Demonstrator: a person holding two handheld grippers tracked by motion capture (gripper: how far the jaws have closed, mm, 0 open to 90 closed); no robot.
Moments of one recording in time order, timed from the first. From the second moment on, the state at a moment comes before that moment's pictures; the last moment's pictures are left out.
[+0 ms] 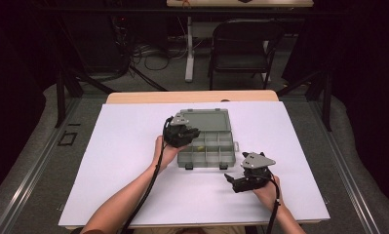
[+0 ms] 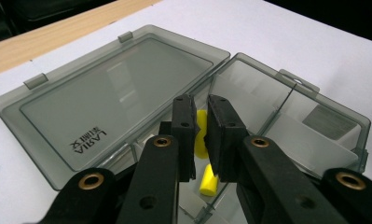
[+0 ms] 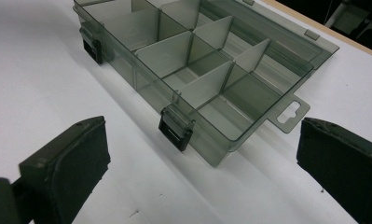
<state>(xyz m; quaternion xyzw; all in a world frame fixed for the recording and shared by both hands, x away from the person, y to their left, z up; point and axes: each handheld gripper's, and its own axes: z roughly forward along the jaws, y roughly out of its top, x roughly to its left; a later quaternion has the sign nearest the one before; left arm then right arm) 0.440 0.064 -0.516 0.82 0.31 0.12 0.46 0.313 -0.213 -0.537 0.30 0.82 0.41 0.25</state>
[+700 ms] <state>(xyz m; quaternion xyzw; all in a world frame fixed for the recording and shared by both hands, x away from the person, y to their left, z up) 0.437 0.050 -0.531 0.85 0.29 0.10 0.42 0.312 -0.213 -0.537 0.30 0.82 0.41 0.26</state>
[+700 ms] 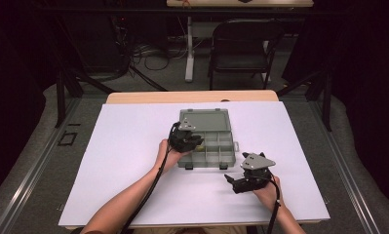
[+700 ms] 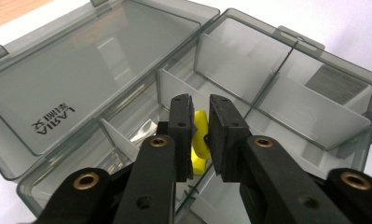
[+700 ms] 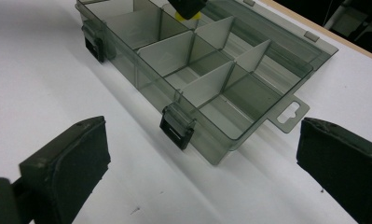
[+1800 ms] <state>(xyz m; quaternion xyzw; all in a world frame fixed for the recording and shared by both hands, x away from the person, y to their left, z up) 0.419 0.086 -0.515 0.85 0.30 0.11 0.42 0.314 -0.215 -0.539 0.31 0.82 0.41 0.25</state>
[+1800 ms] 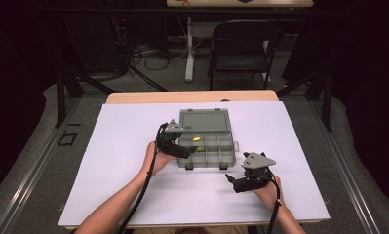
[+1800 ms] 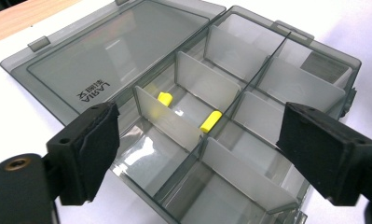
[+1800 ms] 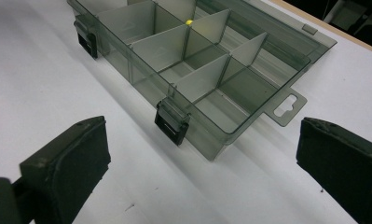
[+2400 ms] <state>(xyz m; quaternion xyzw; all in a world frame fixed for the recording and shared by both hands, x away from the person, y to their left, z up) 0.413 0.085 -0.520 0.85 0.30 0.10 0.41 0.315 -0.215 -0.538 0.30 0.82 0.41 0.25</state>
